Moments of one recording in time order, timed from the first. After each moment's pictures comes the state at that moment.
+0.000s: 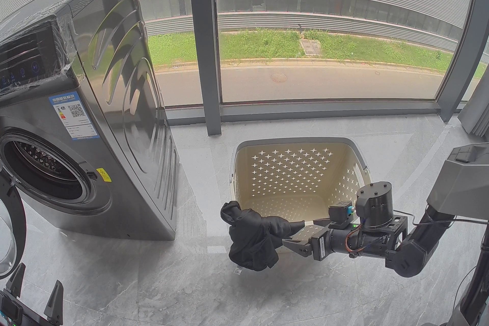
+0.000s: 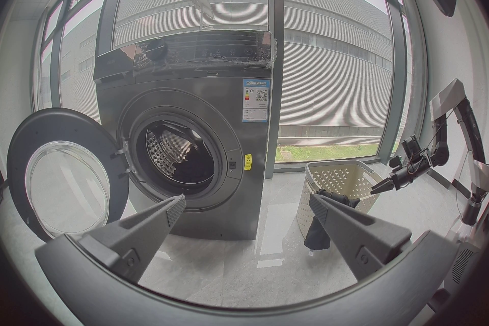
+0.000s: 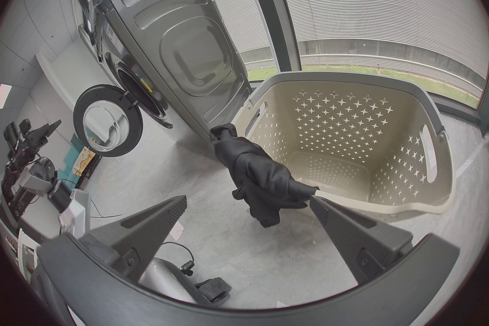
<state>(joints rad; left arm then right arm) 0.00 0.02 -0.02 0.00 0.03 -0.03 0.55 2.10 -0.51 -1.07 0.19 0.09</state>
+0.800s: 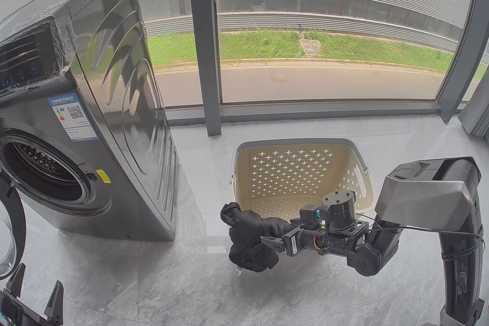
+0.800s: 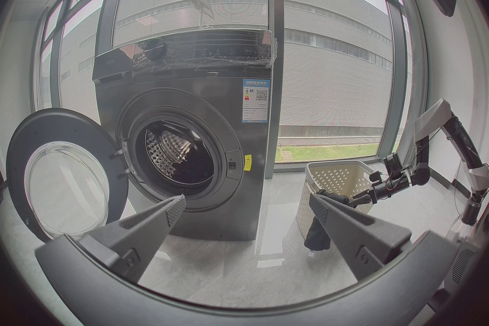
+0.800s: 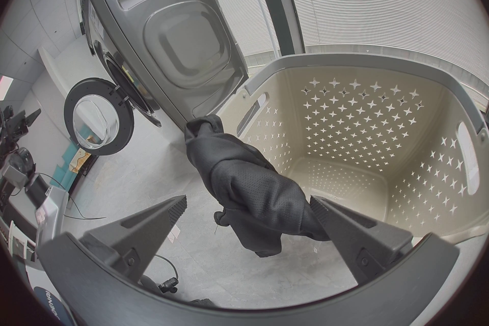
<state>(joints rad) 0.00 0.02 -0.02 0.00 0.03 -0.03 0.56 2.40 -0.76 -1.16 0.19 0.08</state>
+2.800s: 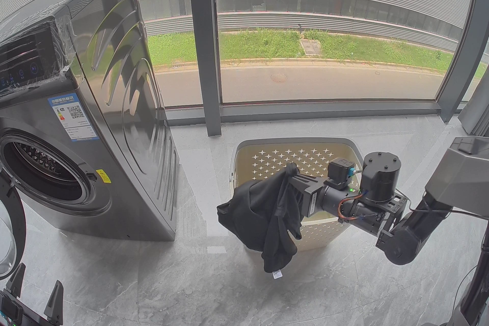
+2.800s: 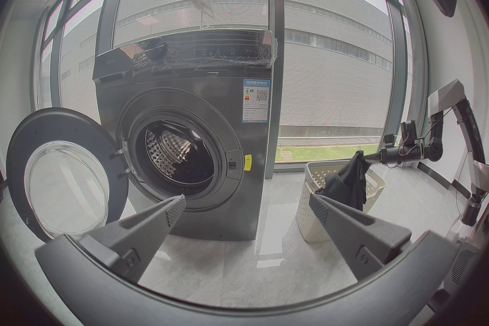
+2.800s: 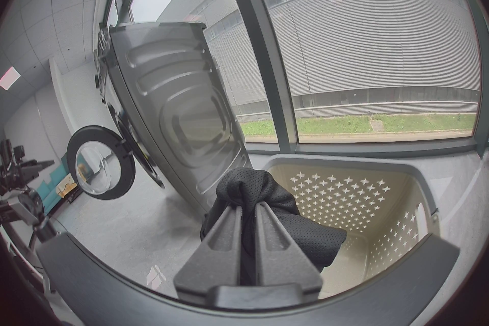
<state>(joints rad) 0.00 0.02 -0.02 0.00 0.03 -0.04 0.56 2.10 -0.66 -1.31 0.11 0.11</state>
